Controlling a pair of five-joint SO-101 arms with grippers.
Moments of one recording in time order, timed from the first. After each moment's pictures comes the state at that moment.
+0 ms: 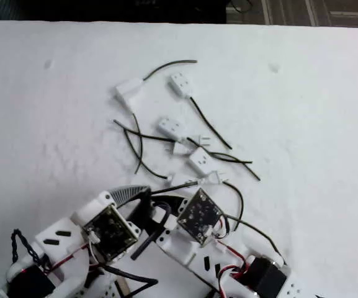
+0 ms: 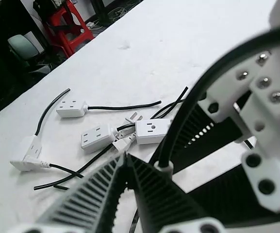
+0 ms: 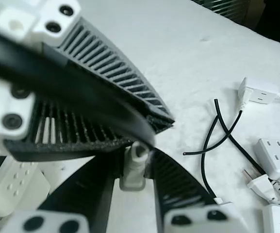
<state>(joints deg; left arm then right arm) 36.6 -104.3 64.3 76.6 -16.8 -57.2 -101.9 76.5 56.1 2.3</state>
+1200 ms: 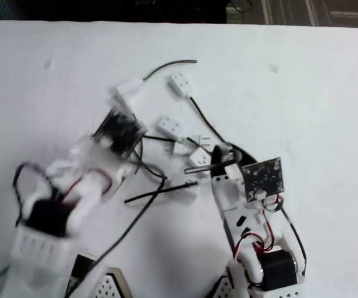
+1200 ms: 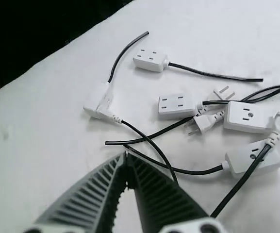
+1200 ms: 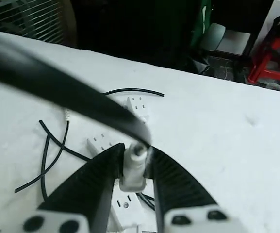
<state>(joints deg) 13.1 -62.7 47.9 63.3 -21.0 -15.4 -102.0 76.5 49.6 5.8</state>
